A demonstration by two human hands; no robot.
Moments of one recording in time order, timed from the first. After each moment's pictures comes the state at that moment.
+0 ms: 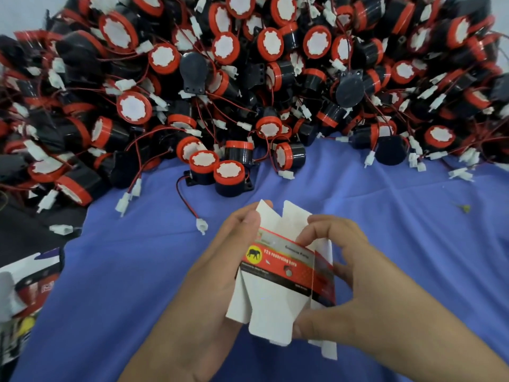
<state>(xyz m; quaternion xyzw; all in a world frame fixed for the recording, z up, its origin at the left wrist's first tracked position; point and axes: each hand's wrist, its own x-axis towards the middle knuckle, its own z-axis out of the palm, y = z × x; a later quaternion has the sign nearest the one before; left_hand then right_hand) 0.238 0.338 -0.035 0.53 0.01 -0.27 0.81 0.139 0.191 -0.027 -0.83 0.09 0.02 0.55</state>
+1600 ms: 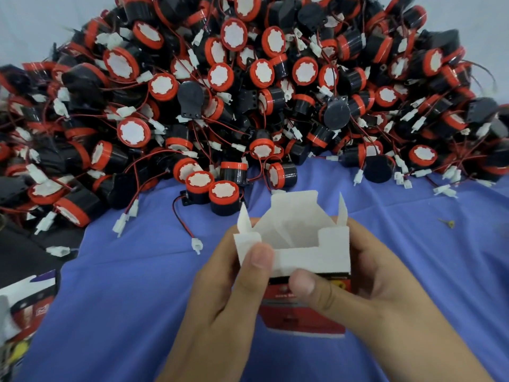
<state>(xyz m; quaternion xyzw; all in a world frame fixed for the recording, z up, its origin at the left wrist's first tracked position) 0.179 0.347 -0.021 0.65 -0.27 0.00 0.71 0.122 0.199 -0.010 -0.70 0.02 -0.08 0.71</state>
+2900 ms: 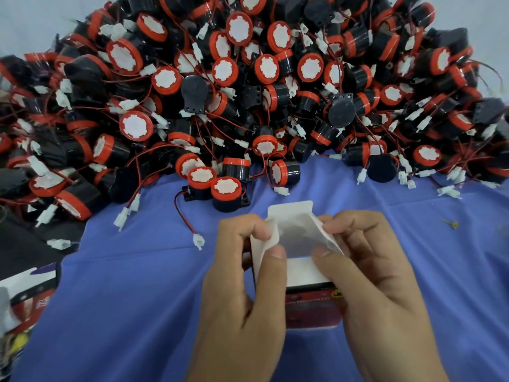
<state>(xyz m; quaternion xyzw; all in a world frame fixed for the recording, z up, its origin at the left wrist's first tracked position) 0.179 0.339 -0.042 0.66 -0.24 0.05 0.71 0.133 0.219 -0.024 -0.62 0.05 -0.27 0.73</state>
